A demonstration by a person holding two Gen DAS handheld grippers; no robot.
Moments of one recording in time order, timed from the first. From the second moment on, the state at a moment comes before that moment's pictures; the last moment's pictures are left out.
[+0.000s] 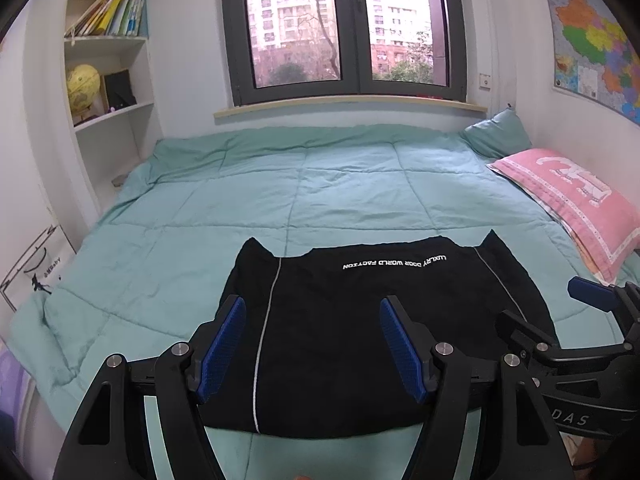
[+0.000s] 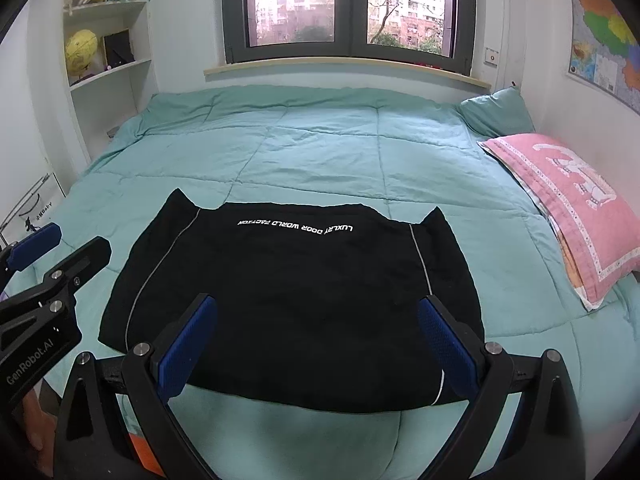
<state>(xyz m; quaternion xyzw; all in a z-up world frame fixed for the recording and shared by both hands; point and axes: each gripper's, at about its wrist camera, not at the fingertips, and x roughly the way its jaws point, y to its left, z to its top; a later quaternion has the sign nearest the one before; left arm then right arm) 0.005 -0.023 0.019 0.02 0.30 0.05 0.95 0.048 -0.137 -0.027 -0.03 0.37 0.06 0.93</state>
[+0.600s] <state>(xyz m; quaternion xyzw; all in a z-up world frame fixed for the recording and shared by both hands) 0.000 -0.039 0.018 0.05 0.29 0.05 0.95 0.054 -0.140 -0.032 -0.02 0.38 0.07 0.92</state>
